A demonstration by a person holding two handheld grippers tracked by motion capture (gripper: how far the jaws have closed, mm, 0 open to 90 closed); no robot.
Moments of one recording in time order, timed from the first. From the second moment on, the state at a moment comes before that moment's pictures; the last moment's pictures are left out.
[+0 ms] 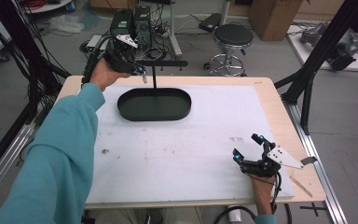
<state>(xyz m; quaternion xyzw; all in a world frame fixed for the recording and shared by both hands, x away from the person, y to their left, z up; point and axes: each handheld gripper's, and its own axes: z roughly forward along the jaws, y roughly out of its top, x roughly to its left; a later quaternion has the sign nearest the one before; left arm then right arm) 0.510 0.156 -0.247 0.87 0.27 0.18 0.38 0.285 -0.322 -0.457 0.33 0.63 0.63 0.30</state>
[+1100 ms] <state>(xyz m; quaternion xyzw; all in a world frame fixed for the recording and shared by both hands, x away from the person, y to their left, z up) 0.527 0.158 -0.261 0.87 0.29 0.19 0.36 0.286 -0.323 -0.457 0.33 0.64 0.63 0.30</state>
